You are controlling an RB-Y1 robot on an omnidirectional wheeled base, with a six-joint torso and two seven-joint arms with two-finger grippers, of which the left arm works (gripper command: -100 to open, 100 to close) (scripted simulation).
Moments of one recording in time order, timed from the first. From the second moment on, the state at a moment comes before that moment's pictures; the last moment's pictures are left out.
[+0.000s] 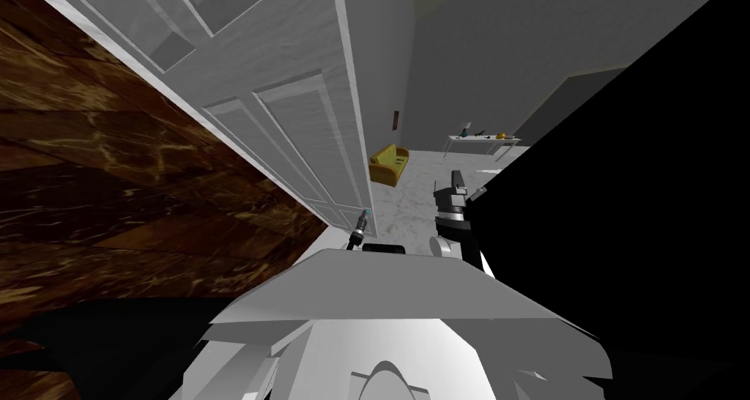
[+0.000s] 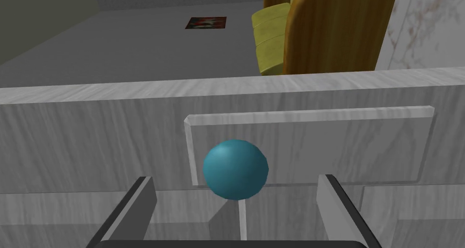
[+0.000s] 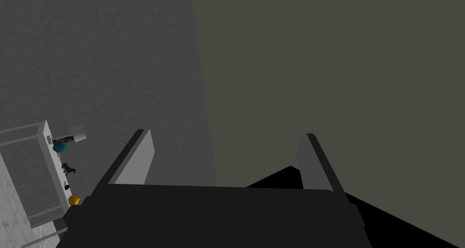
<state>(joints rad) 0.13 0.06 -0.23 -0.96 -0.04 -0.76 0.04</state>
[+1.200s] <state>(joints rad) 0.13 0.06 -0.21 -0.93 -0.03 -0.76 0.03</state>
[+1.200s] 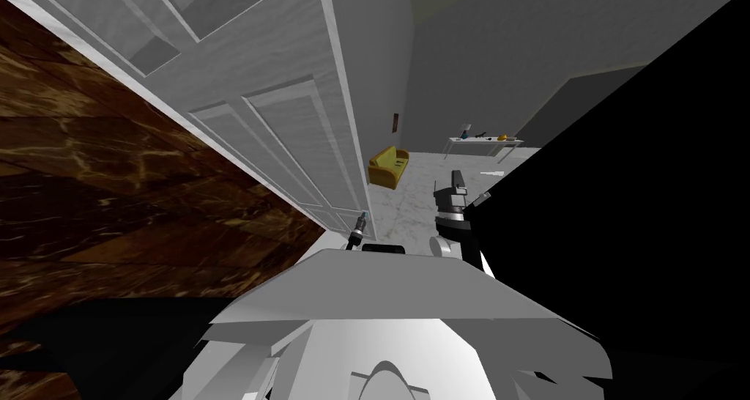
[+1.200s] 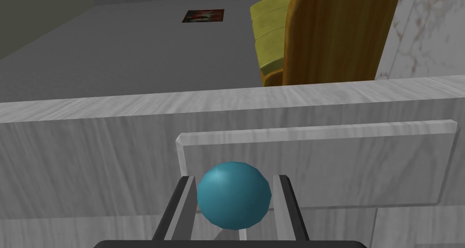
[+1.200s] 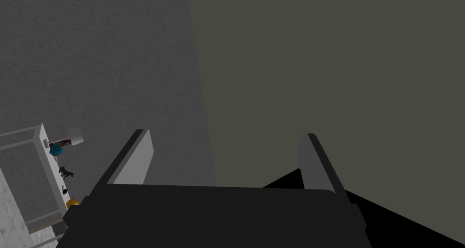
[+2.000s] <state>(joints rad) 0.12 0.07 -0.11 -0.94 0.01 -0.74 0.00</state>
